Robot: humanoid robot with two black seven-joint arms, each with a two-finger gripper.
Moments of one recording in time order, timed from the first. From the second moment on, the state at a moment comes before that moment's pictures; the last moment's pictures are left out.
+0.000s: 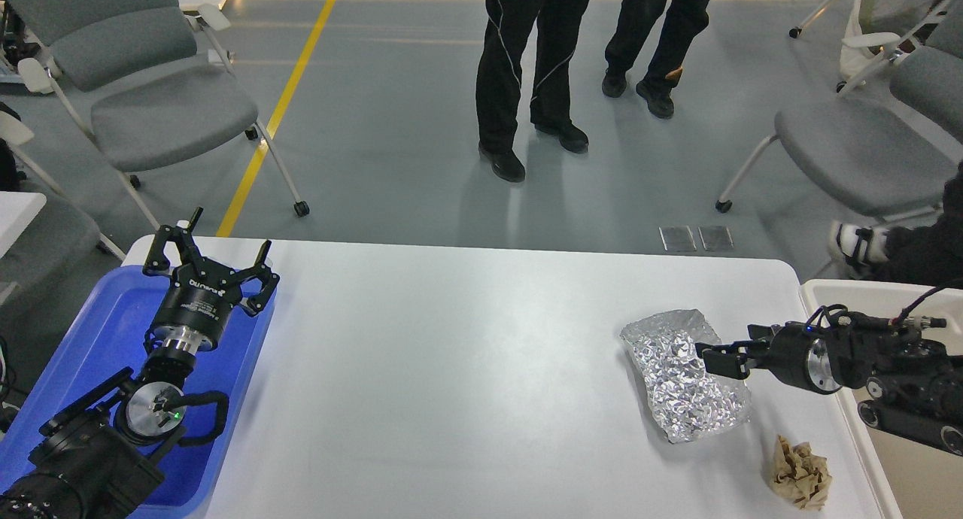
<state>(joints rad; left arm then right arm) -0.49 0.34 -0.88 -0.55 -0.08 -0.64 -0.50 1.04 -0.63 -0.49 0.94 -1.28 -0.23 0.24</state>
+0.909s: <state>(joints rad) -0.49 0.34 -0.88 -0.55 -0.08 -0.64 -0.50 0.85 -0.44 -0.50 0.62 -1.28 -0.31 0.24</state>
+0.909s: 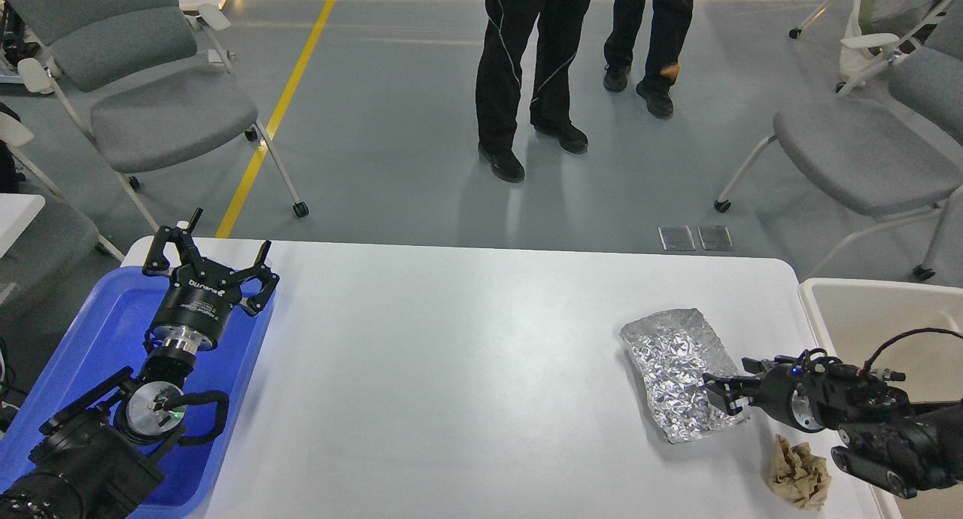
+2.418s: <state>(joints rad) -0.49 0.34 -0.88 -0.55 -0.08 -0.64 -0.50 1.13 -0.71 -0.55 1.07 -1.28 -0.35 0.28</state>
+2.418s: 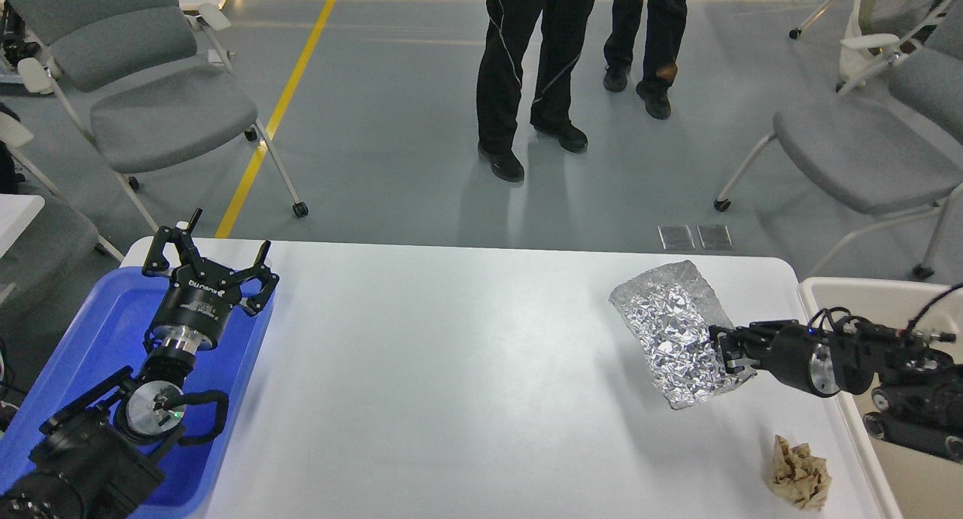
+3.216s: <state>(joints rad) -0.49 0.34 -0.88 -0.55 -0.08 -0.64 -0.50 1.69 -1.00 -0.63 1.43 -1.28 0.04 0.31</state>
